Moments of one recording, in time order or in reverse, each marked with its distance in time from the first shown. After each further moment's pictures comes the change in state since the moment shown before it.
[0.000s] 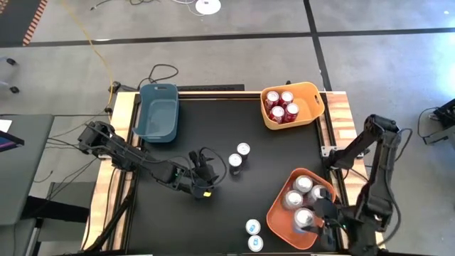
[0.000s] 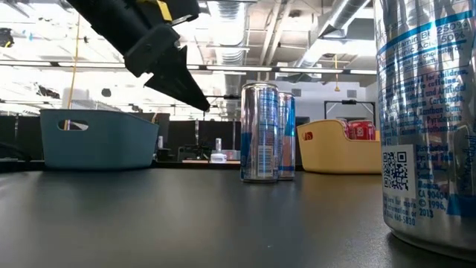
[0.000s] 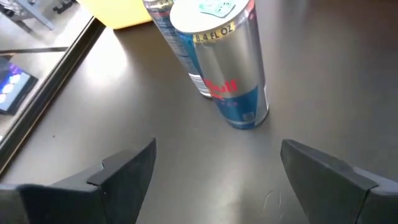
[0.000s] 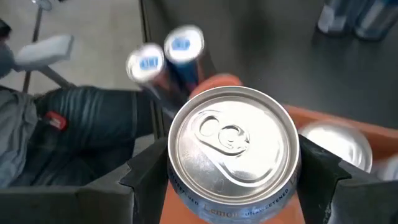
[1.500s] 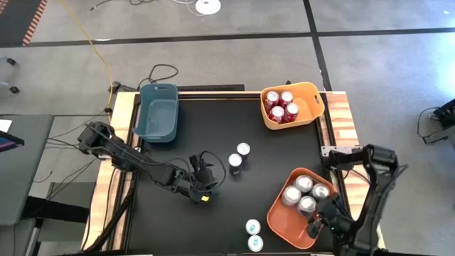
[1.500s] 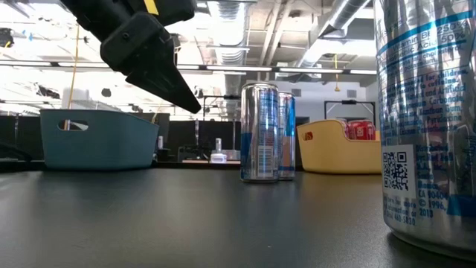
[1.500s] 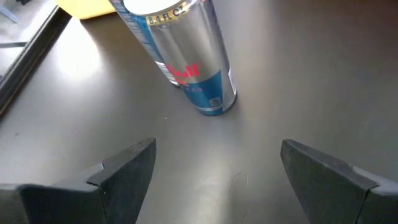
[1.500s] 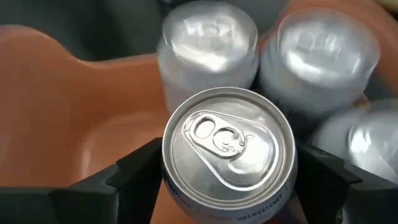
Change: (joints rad) left arm -0.035 0.001 0.000 -0.019 0.081 -0.025; right arm 0.078 0.376 -0.051 -0.433 -0.008 0.857
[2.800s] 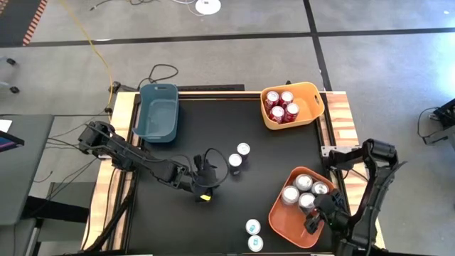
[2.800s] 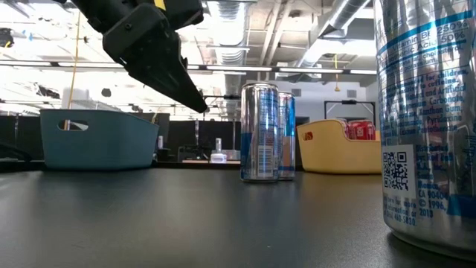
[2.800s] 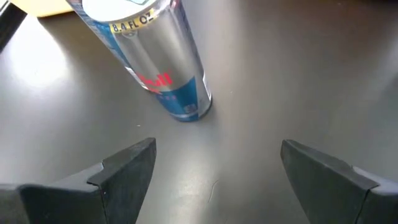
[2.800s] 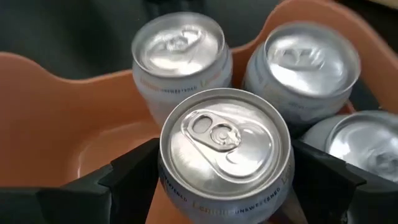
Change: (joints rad) left arm 0.046 0.000 0.000 0.054 0.148 0.056; right arm -0.040 -0.063 -0.021 0.007 -0.046 -0.038
